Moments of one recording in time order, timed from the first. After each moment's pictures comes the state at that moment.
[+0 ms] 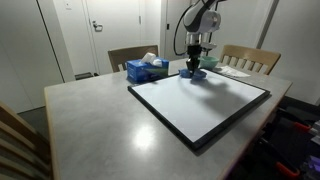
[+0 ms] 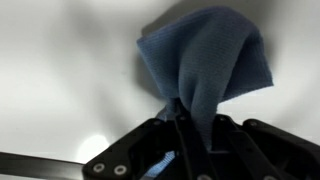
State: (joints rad) arm -0.22 0.75 0.04 -1.65 0.02 2.21 -0.42
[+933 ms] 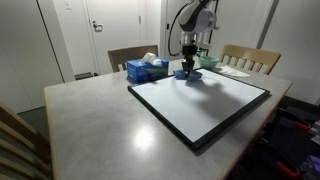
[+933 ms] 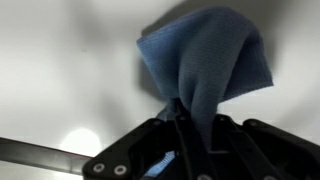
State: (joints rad) arm -0.20 0.75 0.07 -1.65 0.02 2.20 -0.45
